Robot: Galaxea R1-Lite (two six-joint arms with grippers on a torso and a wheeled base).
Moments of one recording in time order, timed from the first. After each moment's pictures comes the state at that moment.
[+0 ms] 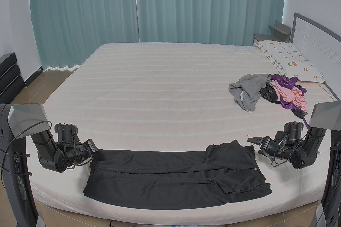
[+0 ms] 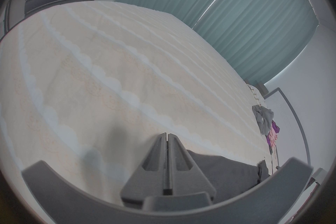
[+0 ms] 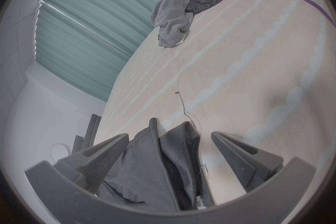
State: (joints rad) left arm 0.04 2.35 -0.67 -0.99 -0.18 -0.59; right arm -0.04 2.38 -0.61 -1.14 0.42 0.66
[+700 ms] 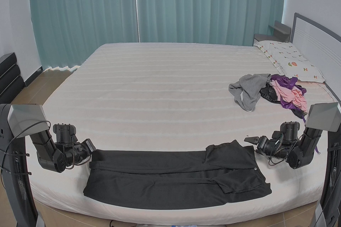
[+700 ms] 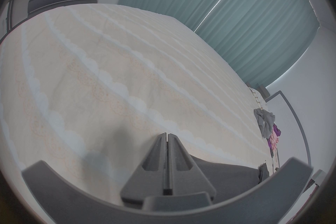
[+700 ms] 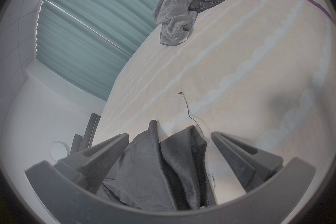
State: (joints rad) left arm 0.06 2.35 -0.66 -1.01 -0.17 -0.60; right arm -0.01 2.41 -0.66 -1.14 0.40 0.66
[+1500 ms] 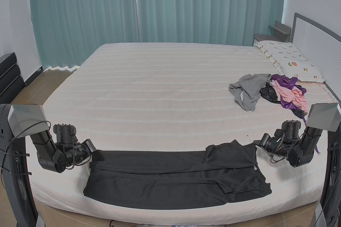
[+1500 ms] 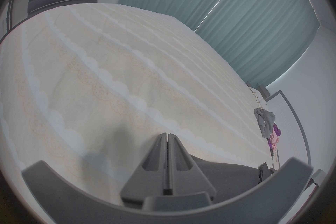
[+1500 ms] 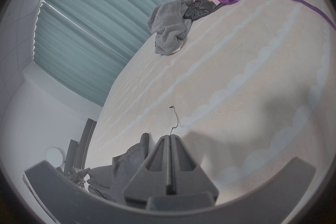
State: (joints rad) left arm 0.06 2.35 -0.66 -1.01 -0.17 -0.60; right arm -0.04 2.43 -0.69 -1.14 0.36 0.66
